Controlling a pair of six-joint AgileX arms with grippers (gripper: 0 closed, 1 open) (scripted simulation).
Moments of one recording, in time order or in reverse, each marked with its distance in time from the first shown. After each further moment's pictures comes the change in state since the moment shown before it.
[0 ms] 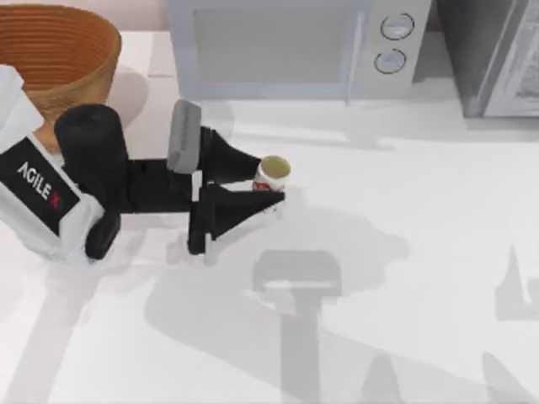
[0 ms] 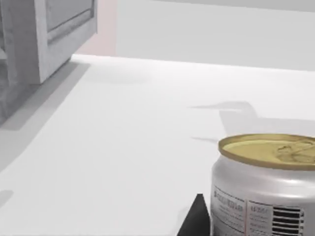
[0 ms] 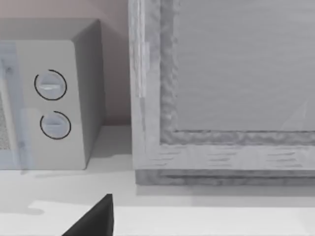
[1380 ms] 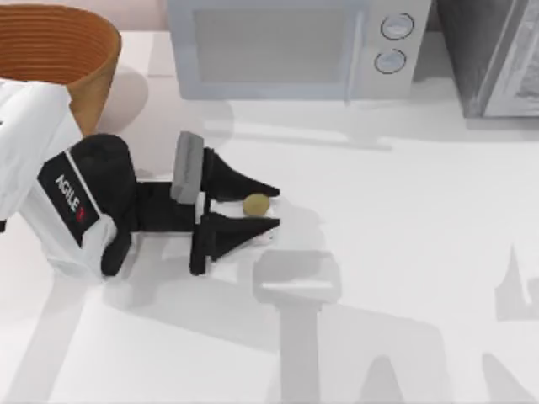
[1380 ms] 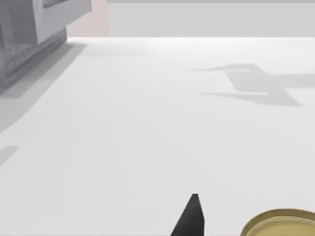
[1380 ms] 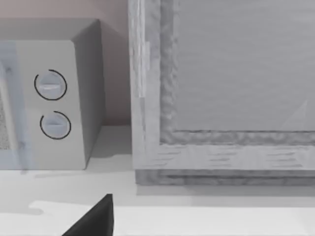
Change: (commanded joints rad) left arm 0.025 0.244 0.111 0.170 0.051 0.027; right arm 0.000 0.000 0.000 0.000 0.000 0.000
